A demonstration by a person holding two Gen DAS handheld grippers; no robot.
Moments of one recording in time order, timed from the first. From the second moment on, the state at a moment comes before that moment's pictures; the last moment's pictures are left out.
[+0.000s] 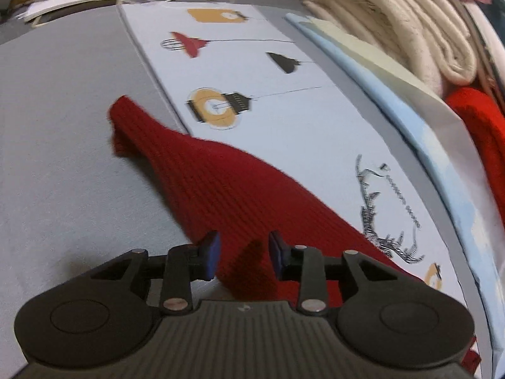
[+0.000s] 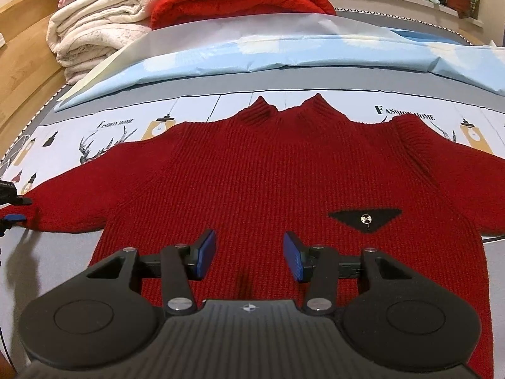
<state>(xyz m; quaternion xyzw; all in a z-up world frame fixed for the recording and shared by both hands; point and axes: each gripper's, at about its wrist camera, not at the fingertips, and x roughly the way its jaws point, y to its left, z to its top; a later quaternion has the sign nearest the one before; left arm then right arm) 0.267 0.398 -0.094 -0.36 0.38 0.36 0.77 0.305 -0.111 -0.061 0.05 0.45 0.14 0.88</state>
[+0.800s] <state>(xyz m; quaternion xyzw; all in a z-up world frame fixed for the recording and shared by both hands) 0.302 0.264 -0.012 -0.21 0.28 0.16 0.93 0.305 -0.122 -0.059 0.06 0.45 0.13 0.88</state>
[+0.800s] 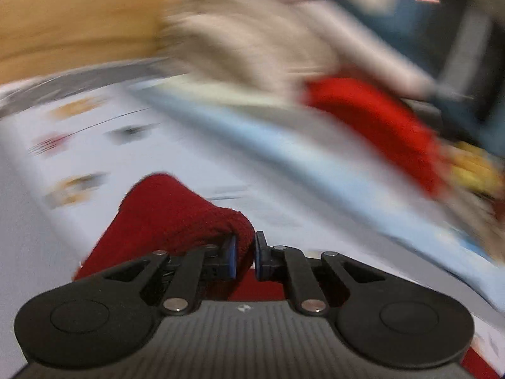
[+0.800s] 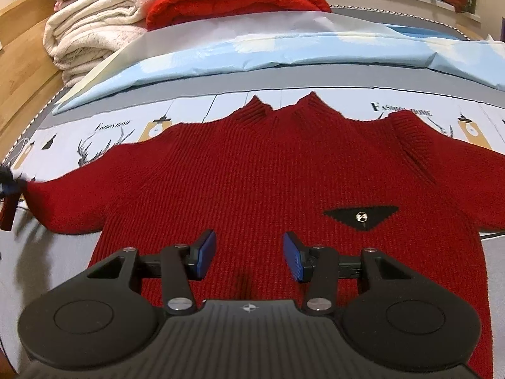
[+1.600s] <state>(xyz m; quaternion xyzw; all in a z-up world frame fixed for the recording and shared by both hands) 0.345 0.189 -0.047 -0.16 0.42 0.03 0.89 0.341 -0.219 -0.134 0.32 0.52 -0.06 0.79</state>
